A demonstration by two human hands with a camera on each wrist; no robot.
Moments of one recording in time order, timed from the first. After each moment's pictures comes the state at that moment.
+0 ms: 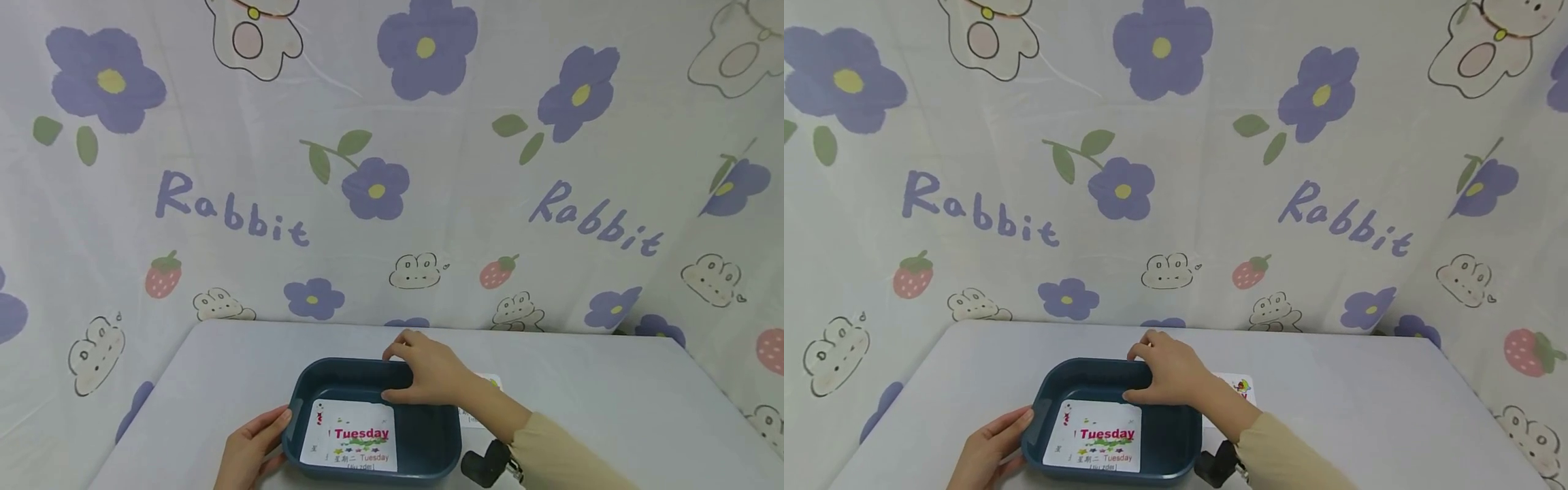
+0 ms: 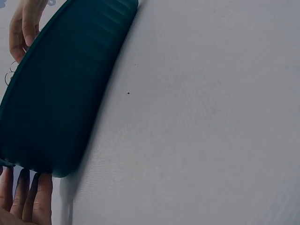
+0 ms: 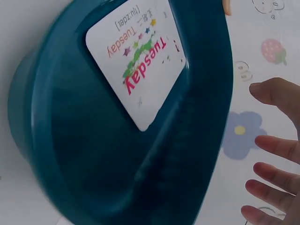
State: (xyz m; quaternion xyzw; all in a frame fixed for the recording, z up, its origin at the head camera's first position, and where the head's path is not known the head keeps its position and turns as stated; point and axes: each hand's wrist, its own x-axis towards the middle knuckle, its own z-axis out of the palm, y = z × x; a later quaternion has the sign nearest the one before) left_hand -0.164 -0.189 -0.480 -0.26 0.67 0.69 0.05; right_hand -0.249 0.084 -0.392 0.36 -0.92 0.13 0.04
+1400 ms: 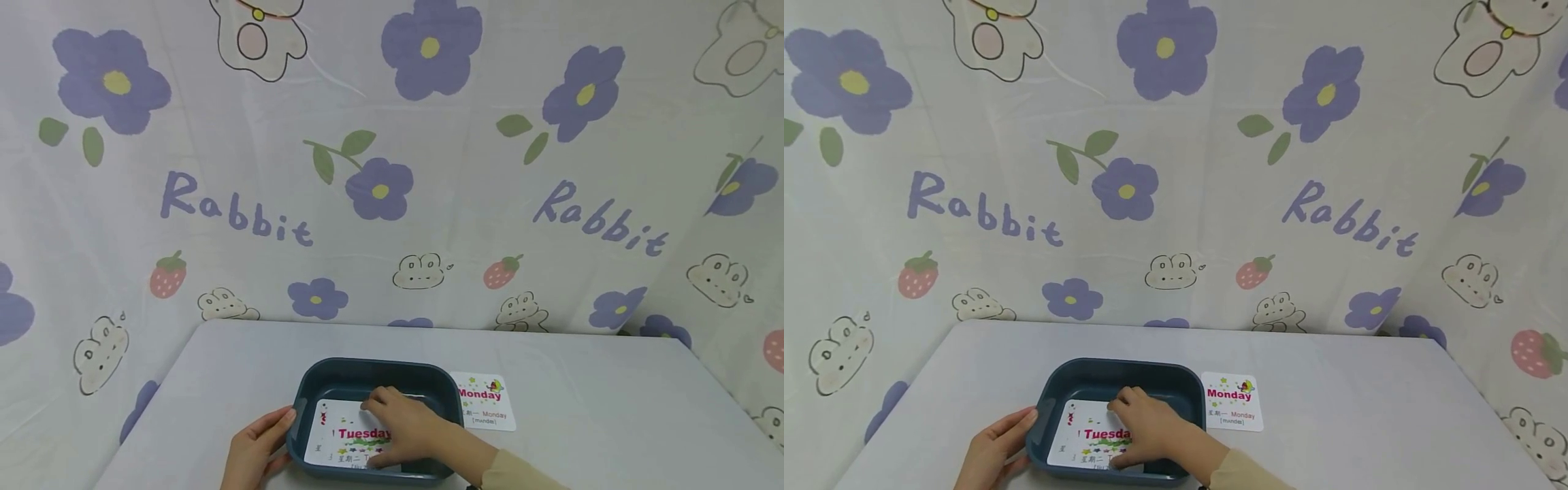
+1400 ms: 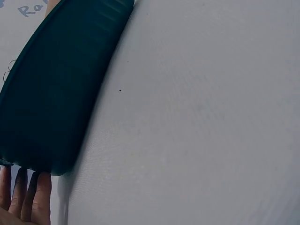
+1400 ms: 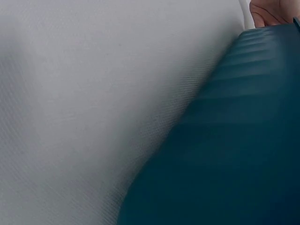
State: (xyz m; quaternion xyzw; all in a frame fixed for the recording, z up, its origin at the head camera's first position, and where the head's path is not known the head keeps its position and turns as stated) left_hand -0.163 -0.187 -0.481 -0.27 0.65 0.71 0.04; right_hand -0.220 0.053 -0.453 0.40 -0.90 0.11 -0.09
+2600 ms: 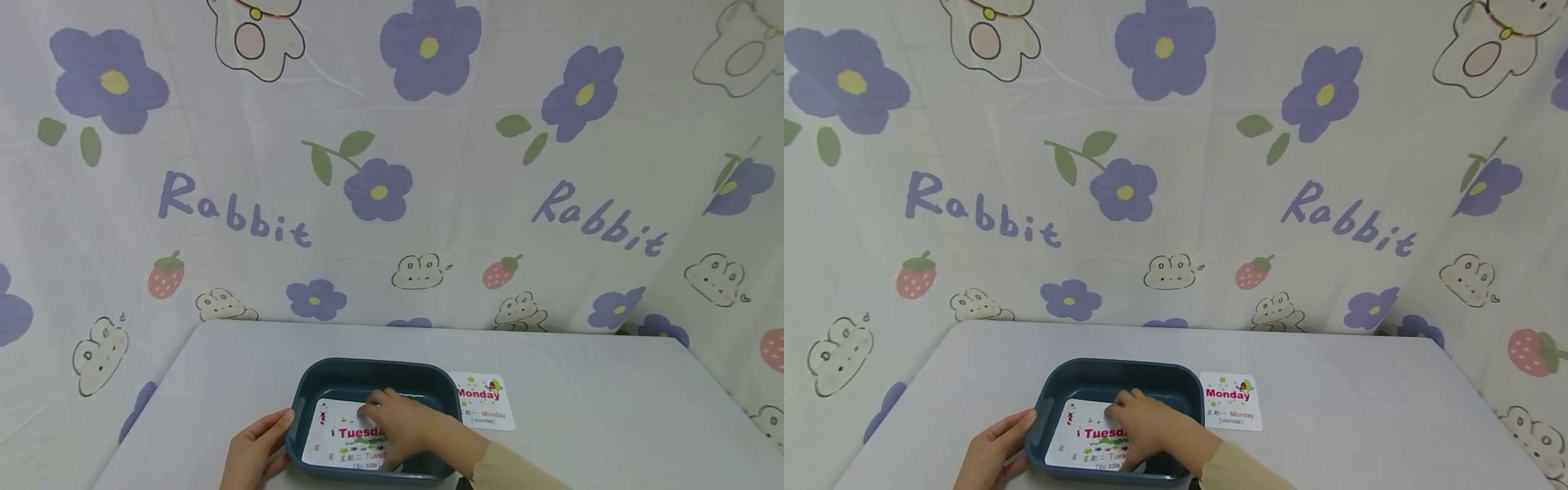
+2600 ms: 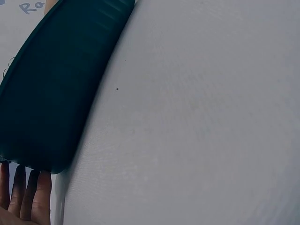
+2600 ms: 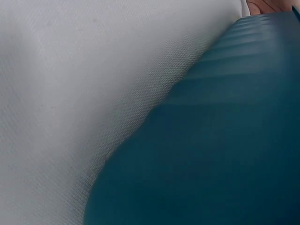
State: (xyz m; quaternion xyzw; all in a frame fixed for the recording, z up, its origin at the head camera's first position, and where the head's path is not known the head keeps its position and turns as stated) left_hand -0.164 -0.187 -0.482 -0.27 0.67 0.69 0.04; right_hand -0.229 0.049 -0.449 0.42 -0.89 0.05 -0.14
